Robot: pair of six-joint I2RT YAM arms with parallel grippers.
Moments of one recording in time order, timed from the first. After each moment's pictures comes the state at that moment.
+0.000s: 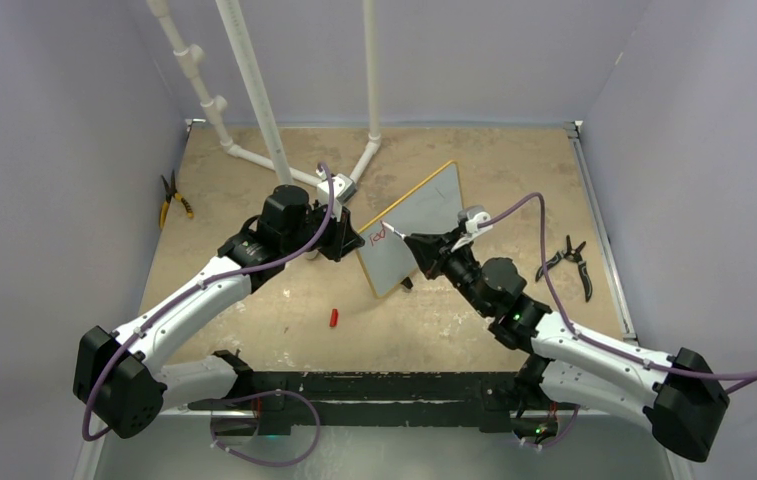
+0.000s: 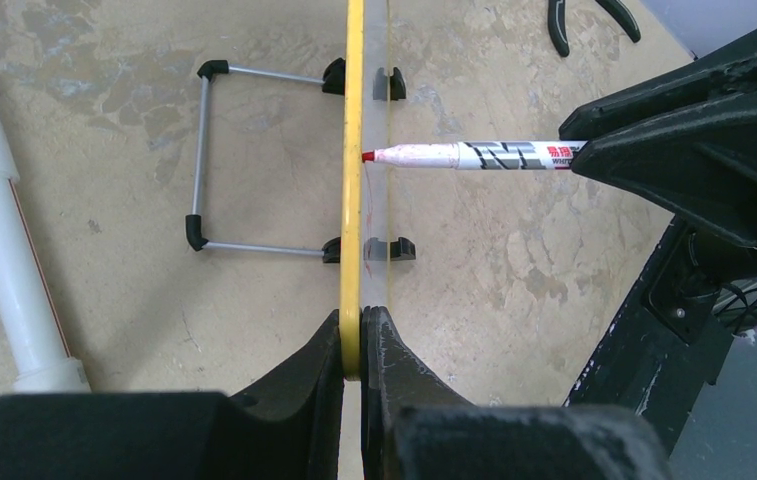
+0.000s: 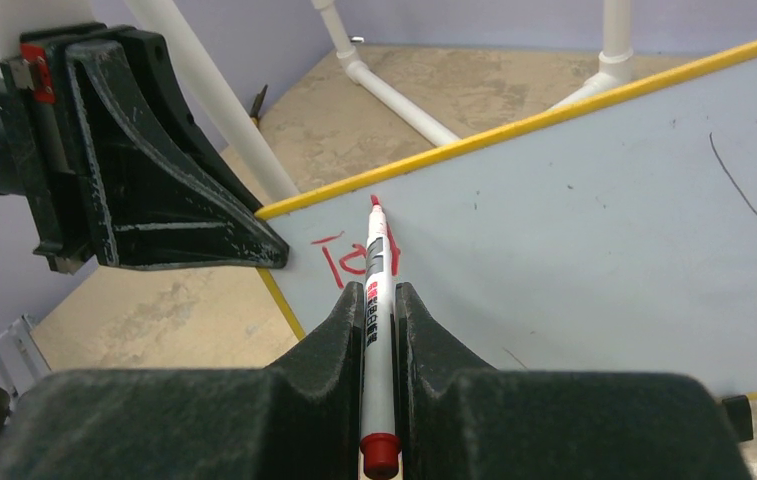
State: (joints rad) left arm -0.60 1.16 0.91 -0.21 0.34 -0.15; right arm 0.87 0.91 0.45 0.53 0.25 0.34
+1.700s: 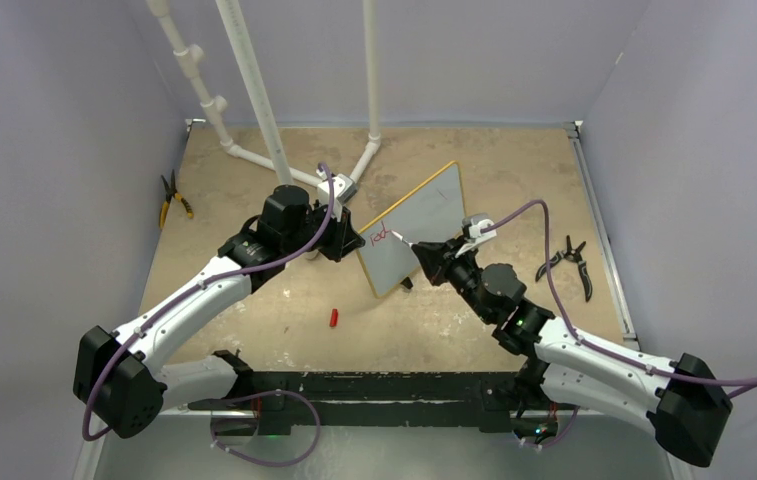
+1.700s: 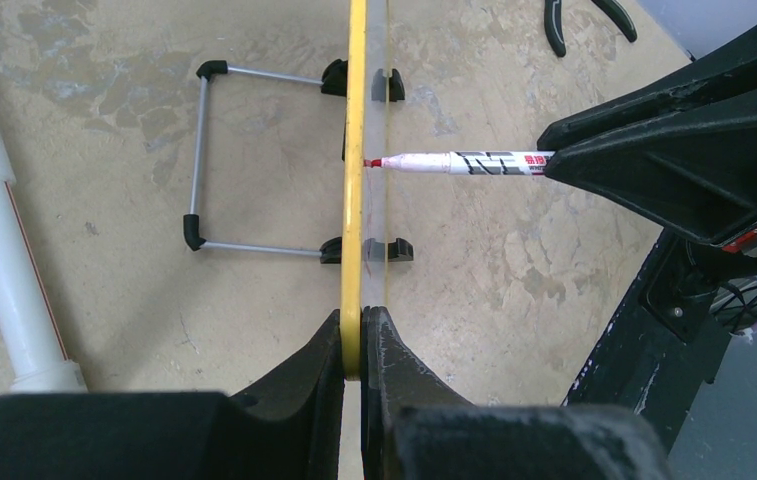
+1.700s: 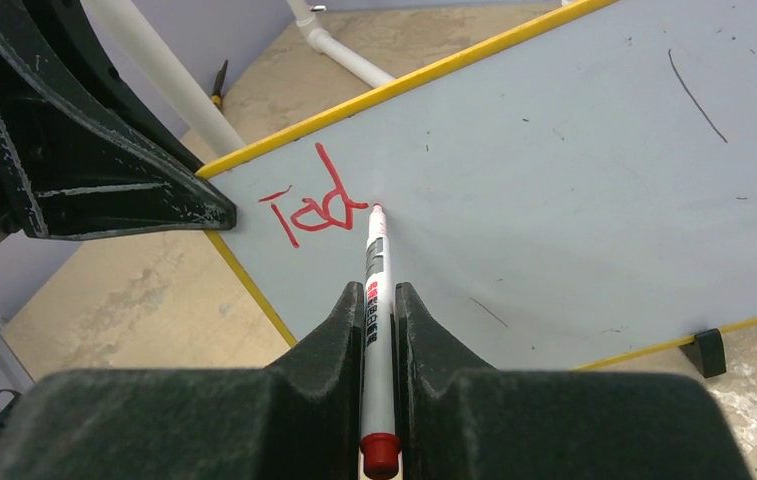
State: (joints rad) left arm -0.60 1.16 0.91 -0.21 0.34 -0.15; right arm 0.87 0.86 0.39 0.47 0.30 0.38
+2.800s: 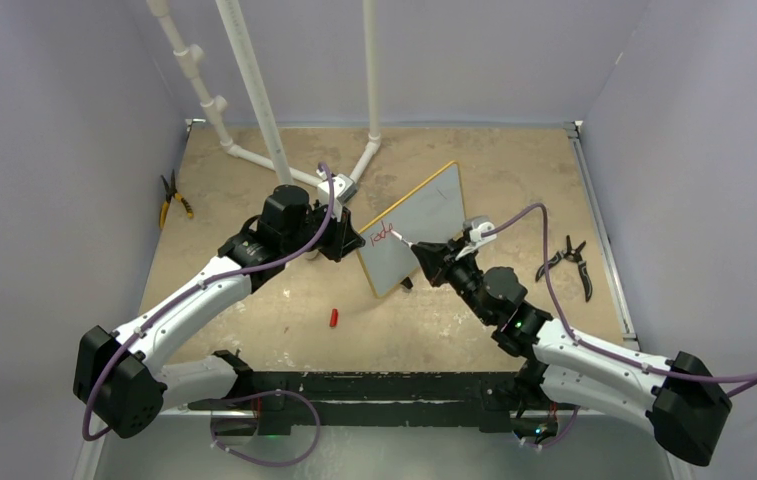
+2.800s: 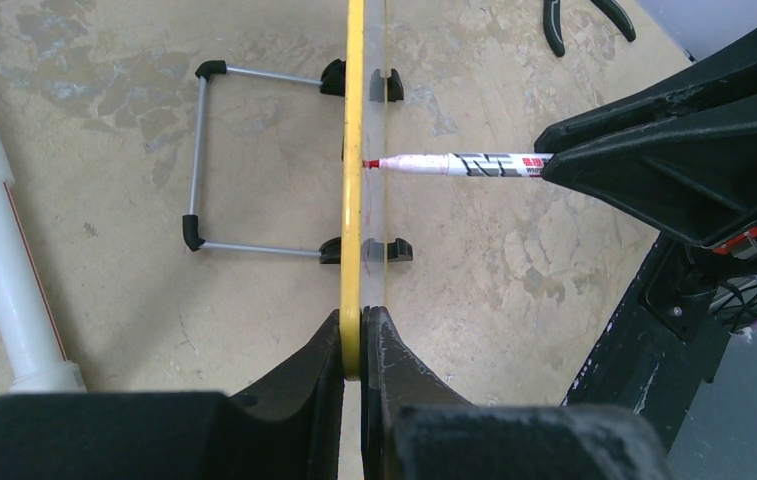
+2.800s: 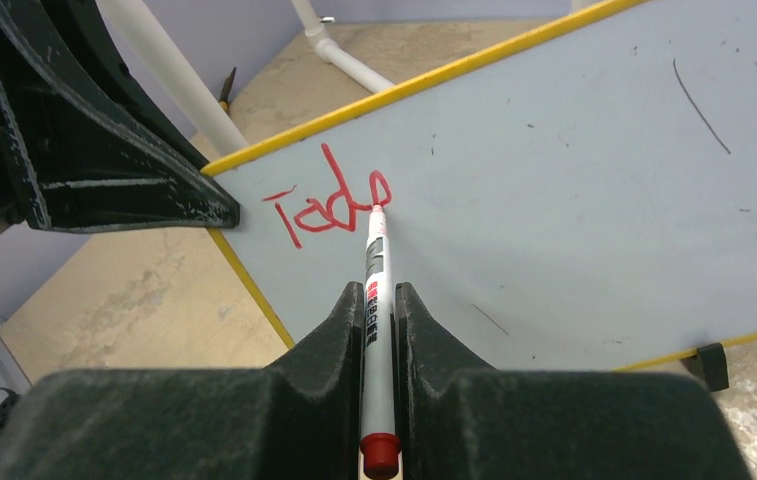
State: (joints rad) left arm -0.60 1.17 0.91 -0.21 0.34 -0.15; right arm 0.87 0.88 0.36 0.55 0.29 0.35
